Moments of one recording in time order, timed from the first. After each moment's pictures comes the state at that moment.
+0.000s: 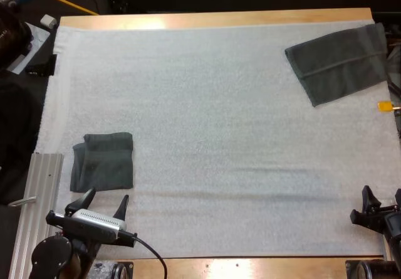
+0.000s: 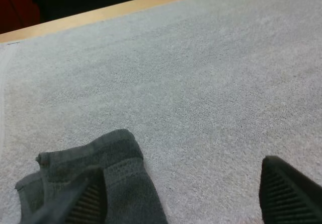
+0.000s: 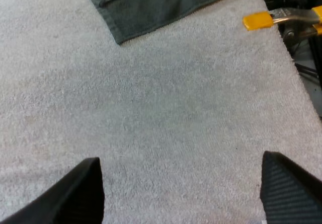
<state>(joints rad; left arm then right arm) -0.05 -0.01 -0.52 1.03 0.17 -1.62 -0.01 -0.01 -0.40 1.03 0.02 -1.74</state>
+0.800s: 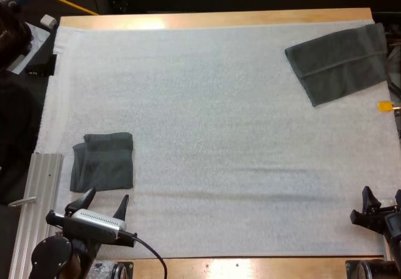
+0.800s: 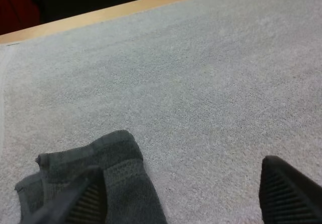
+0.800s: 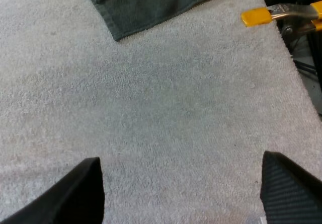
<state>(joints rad) -0.05 -0.01 -0.52 1.03 0.17 -1.62 -0.01 -0.01 -0.40 1.04 0.03 -1.74</state>
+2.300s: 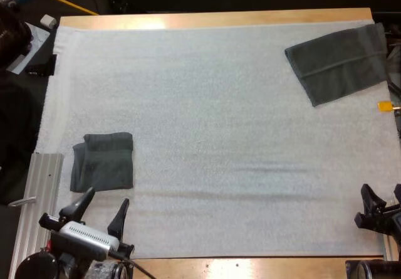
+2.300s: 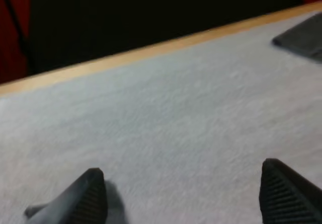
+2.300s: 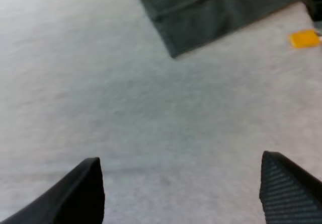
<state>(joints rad) -0.05 -0.01 -0.64 1.04 0.24 -1.65 -0.01 0.10 -0.59 1.12 -0.09 -1.74</state>
